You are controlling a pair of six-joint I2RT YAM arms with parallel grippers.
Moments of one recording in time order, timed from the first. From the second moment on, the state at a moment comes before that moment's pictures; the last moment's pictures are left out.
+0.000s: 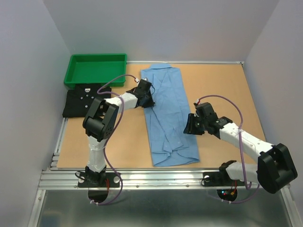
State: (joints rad) left arm -0.53 2.02 1.33 -0.18 -0.01 -0.71; right arm 0.48 1.21 0.69 -0.41 -0.14 0.55
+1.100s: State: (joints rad) left arm -0.70 1.35 0.88 -0.38 -0.10 -0.77; right arm 0.47 1.20 0.67 -0.49 -0.05 0.60
